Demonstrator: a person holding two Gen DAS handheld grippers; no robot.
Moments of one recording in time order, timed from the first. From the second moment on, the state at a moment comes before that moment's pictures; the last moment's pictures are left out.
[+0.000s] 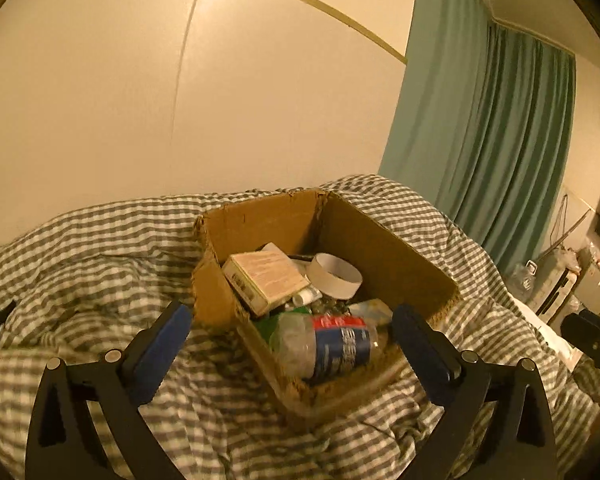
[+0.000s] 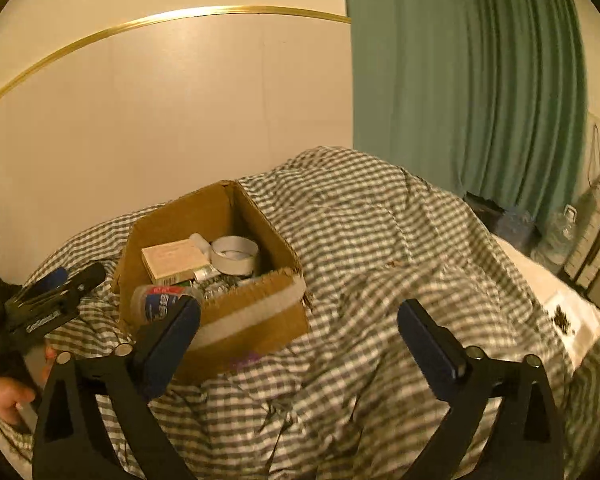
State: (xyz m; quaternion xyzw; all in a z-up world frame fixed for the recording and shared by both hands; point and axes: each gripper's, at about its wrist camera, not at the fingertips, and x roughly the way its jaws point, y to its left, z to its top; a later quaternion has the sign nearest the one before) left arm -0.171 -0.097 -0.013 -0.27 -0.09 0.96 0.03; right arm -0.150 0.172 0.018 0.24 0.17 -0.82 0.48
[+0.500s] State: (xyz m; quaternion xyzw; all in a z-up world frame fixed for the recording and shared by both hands) left arm -0.168 -0.073 -0.043 -0.28 -0.03 0.96 0.04; right arm -0.153 0.169 -0.022 0.28 0.17 -0.82 0.47
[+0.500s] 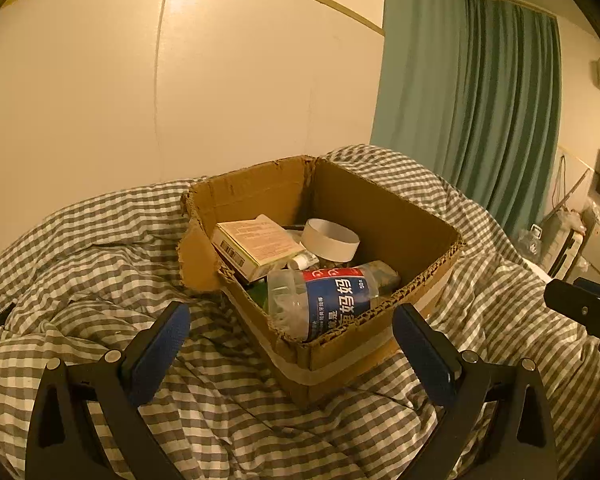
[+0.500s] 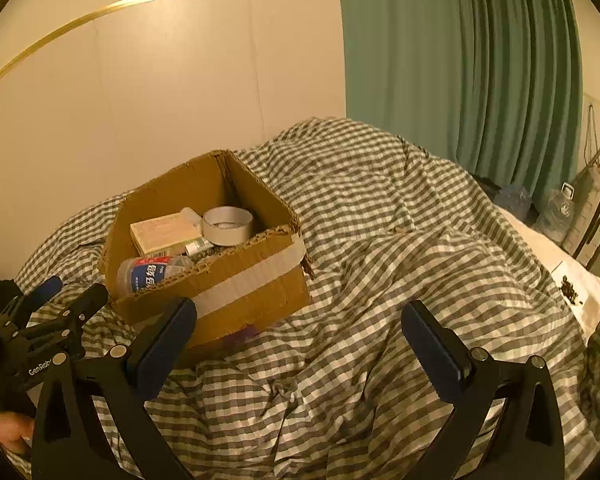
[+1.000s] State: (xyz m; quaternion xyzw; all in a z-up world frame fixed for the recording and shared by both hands) left arm -0.165 -0.067 -0.043 -0.28 -0.02 0.96 0.05; right arm -0.153 0.169 -0.028 0.29 0.18 -0.82 0.46
